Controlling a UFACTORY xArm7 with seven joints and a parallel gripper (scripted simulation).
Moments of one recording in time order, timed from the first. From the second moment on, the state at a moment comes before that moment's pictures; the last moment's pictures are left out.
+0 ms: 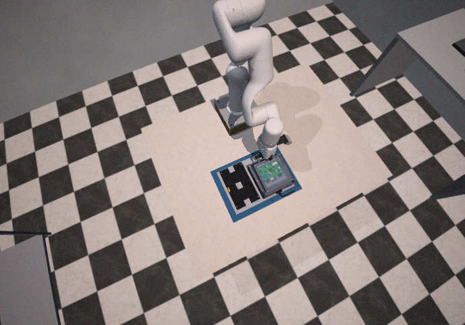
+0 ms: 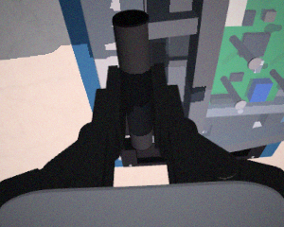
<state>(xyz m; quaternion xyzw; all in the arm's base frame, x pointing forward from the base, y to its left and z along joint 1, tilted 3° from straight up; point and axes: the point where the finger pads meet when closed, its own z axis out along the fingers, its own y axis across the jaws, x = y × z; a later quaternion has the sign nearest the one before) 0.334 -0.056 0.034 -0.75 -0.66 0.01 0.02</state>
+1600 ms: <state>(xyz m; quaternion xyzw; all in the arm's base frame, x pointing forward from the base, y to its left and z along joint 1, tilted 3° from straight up) 0.331 -0.056 0.008 -0.75 -0.66 0.01 0.02</state>
